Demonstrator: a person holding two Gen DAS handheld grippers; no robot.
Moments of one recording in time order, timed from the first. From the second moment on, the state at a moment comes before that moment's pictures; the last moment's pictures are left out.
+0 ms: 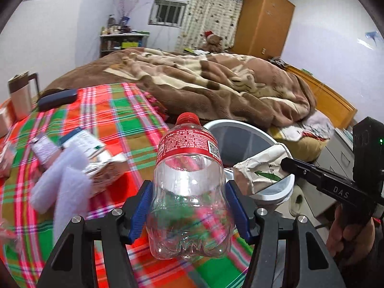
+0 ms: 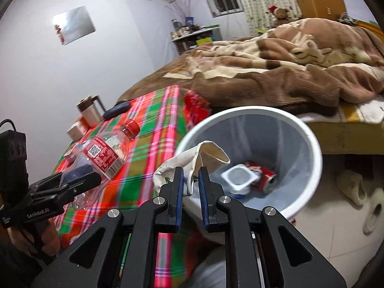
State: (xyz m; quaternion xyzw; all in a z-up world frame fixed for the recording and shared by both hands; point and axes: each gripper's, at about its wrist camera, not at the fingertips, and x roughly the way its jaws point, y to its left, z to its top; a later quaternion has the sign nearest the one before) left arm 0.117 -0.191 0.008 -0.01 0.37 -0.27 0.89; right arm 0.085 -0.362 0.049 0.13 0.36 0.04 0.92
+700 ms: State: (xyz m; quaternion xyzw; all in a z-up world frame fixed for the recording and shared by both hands) left arm 0.140 -0.278 -0.020 0.03 0.40 -0.34 0.85; right arm 0.081 -0.408 0.028 0.15 0.39 -0.01 0.91
